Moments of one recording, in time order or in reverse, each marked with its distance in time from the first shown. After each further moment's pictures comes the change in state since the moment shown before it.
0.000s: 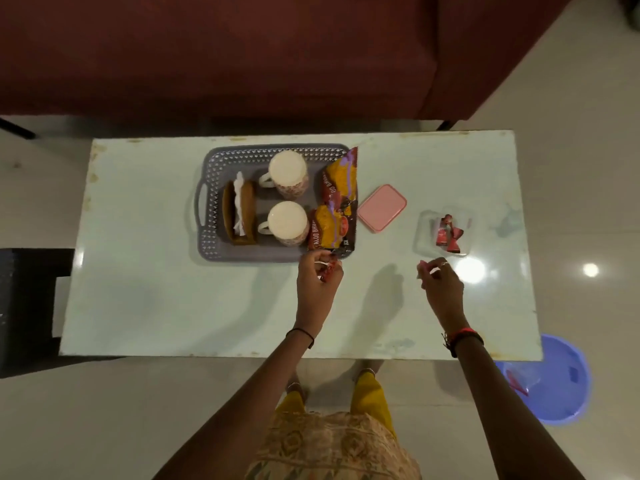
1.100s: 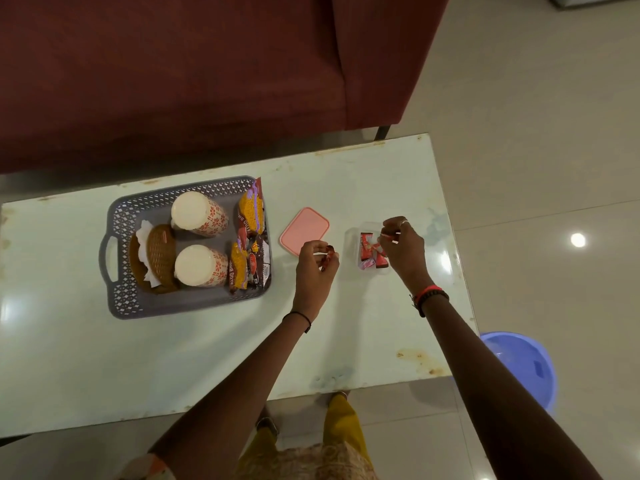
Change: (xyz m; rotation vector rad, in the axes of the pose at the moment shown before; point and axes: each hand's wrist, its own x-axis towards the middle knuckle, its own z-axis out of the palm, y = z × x) left_hand 0.047 0.017 0.167 0.116 -0.168 0.039; right_hand 0.114 -0.024 -0.076 0.146 -0.028 -0.125
